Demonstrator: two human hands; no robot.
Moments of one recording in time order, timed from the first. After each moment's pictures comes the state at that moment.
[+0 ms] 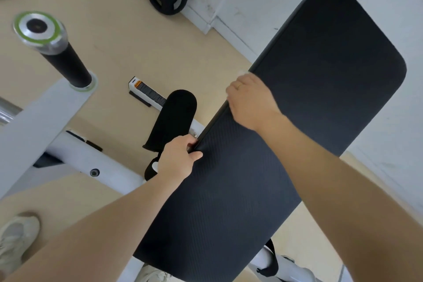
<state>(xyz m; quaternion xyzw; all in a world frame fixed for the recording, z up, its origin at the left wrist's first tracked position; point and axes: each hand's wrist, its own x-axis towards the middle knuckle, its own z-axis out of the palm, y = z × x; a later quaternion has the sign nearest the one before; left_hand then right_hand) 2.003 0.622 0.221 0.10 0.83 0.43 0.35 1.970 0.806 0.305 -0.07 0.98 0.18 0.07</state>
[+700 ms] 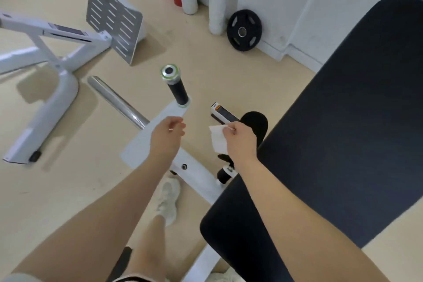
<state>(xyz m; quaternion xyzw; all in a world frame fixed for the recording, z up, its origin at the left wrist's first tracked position) 1.963 0.489 0.313 -0.15 0.83 0.53 0.12 2.004 0.641 0.307 0.30 0.79 -0.52 0.07</state>
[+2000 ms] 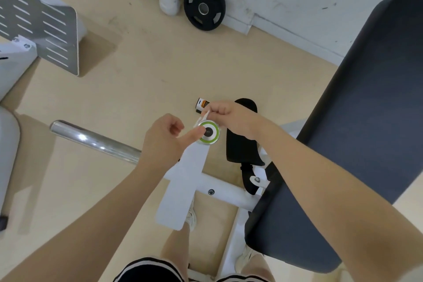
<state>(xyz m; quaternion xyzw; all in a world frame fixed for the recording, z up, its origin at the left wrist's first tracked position) 1.795 0.437 0.352 0.04 0.86 0.42 0.29 1.827 0.611 0.339 0.16 0.75 -0.59 0.26</state>
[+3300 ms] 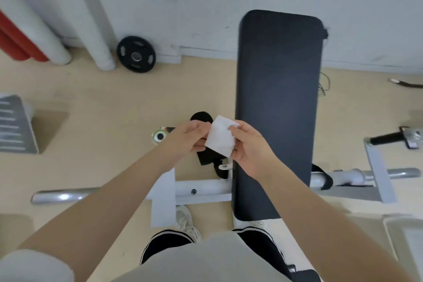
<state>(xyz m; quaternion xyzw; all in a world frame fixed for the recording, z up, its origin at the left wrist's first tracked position) 1.855 0.492 0.468 0.25 0.62 0.45 0.59 1.996 0.572 0.476 0.47 0.33 -0.80 -0.17</state>
